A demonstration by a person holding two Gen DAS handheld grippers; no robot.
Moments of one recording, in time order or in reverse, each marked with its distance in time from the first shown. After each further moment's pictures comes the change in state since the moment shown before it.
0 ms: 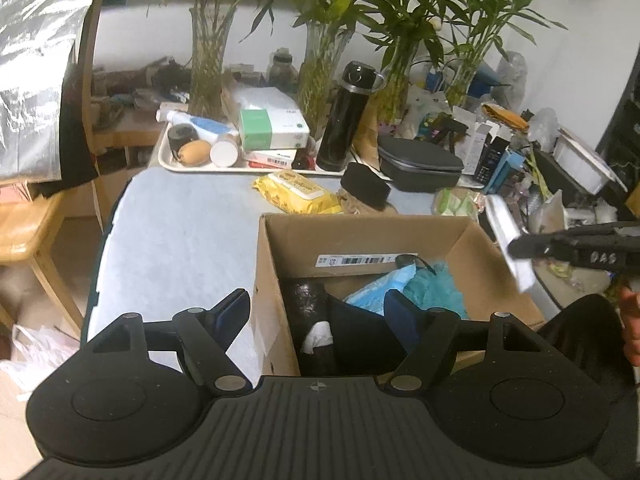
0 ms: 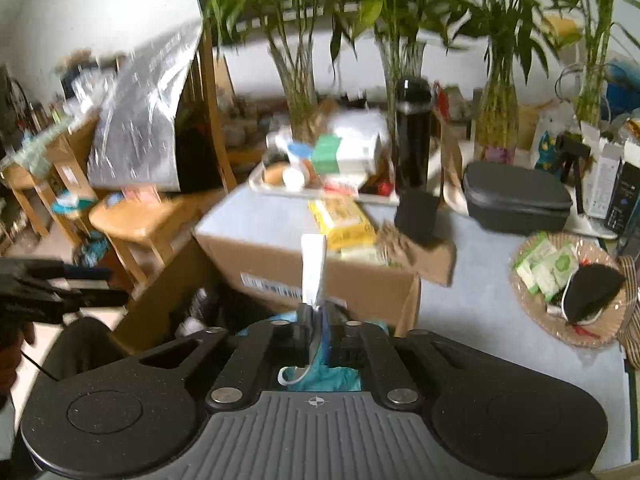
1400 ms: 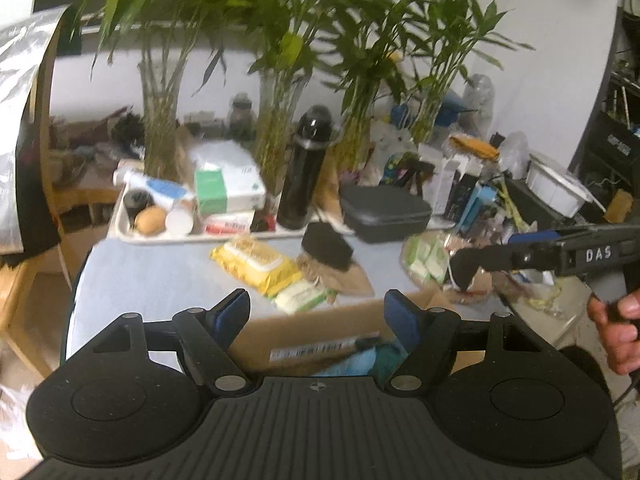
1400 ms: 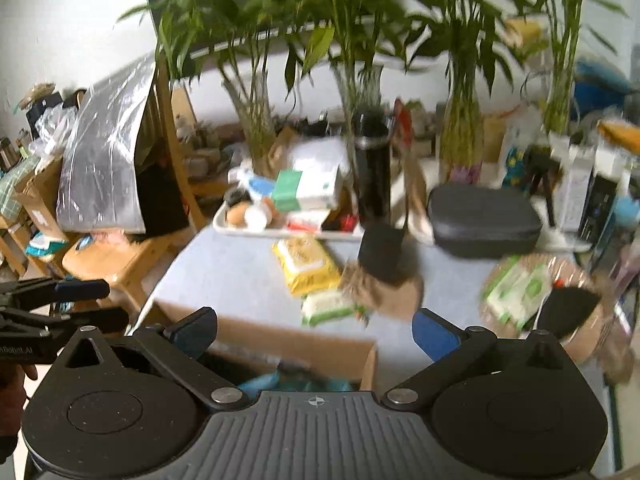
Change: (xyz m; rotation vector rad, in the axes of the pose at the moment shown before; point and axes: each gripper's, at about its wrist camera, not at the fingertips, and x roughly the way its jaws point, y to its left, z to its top) left arm 0.012 -0.033 0.057 0.067 -0.115 -0.078; right arm -0.021 -0.029 0.064 0.091 -0.114 -0.069
